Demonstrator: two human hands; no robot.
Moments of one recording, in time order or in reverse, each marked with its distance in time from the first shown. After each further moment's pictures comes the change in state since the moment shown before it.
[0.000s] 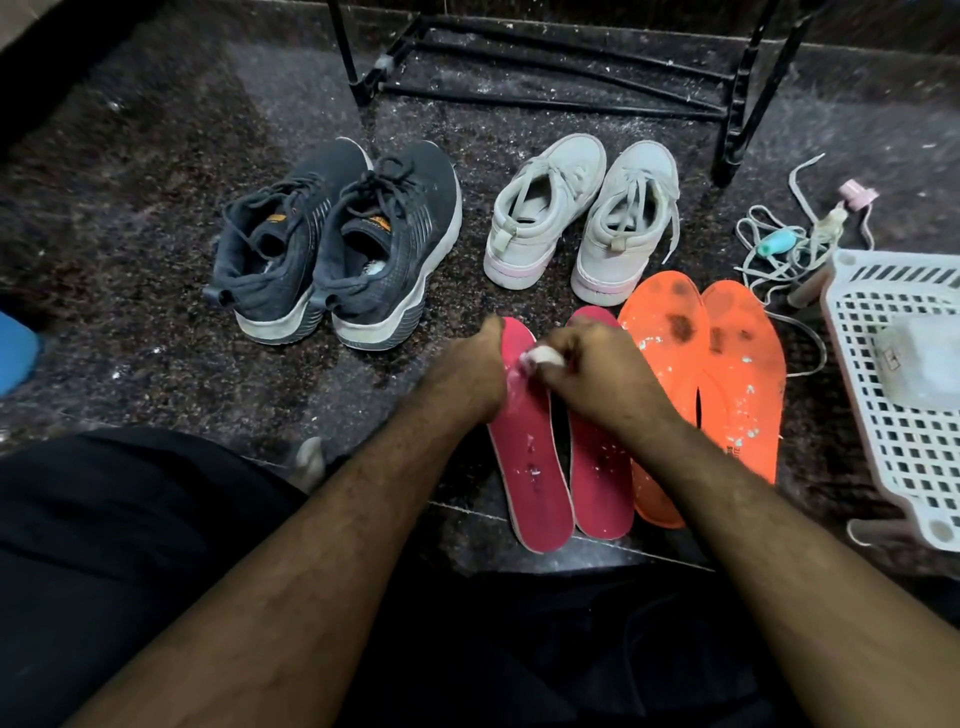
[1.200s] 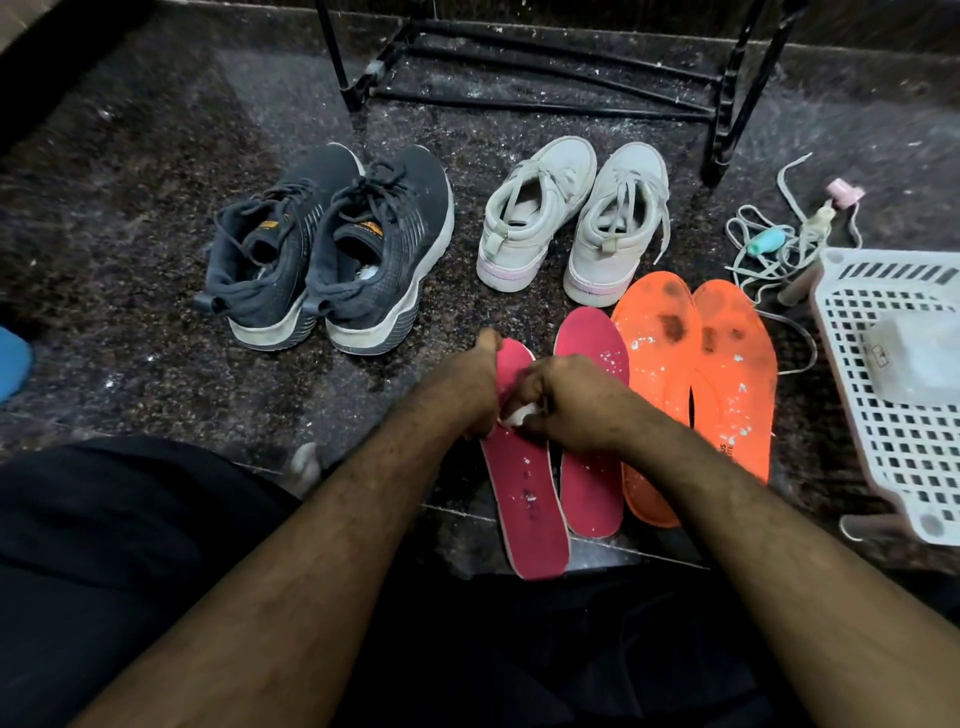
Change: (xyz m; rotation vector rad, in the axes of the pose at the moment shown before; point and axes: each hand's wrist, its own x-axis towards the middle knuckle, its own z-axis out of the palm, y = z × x) left_hand 0.007 -0.007 0.005 0.114 -0.137 -0.018; right_hand -0.008 -0.016 0.000 -0.059 -0.354 -0.114
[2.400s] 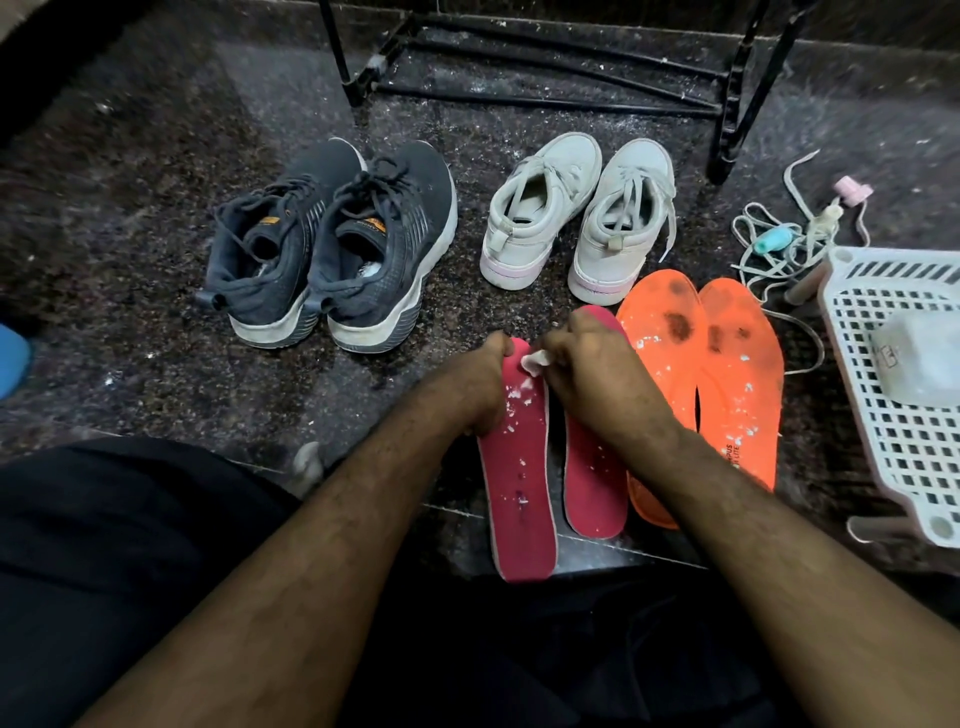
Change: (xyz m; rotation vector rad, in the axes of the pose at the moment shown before) left_hand 0.000 -0.001 -0.004 -0.058 -0.043 0.021; right_hand 0.004 0.008 0.001 -0.163 0.366 0.049
